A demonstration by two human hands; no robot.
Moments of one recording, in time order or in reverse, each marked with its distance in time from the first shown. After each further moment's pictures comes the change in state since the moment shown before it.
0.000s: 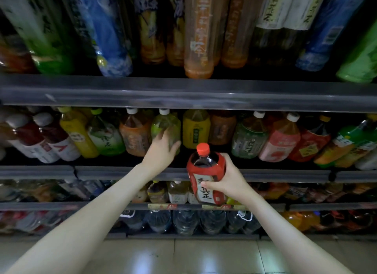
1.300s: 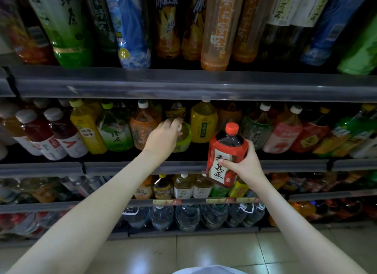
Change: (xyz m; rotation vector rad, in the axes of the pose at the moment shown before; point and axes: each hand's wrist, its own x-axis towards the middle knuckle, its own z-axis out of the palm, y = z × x) left_hand 0.000 -0.026 -0.028 0.381 0.276 0.431; right_hand -0.007 -0.014 0.010 0.181 0.339 0.063
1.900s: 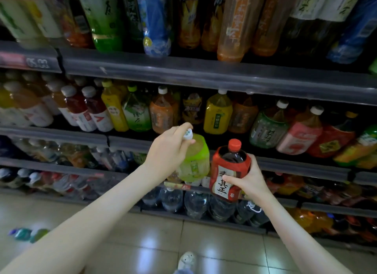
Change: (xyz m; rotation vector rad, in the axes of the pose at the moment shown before) left_hand -0.072 0.074 -0.066 -0.165 0.087 -0.199; right_hand -0.040 0.033 -0.014 -0.011 -0.248 0.036
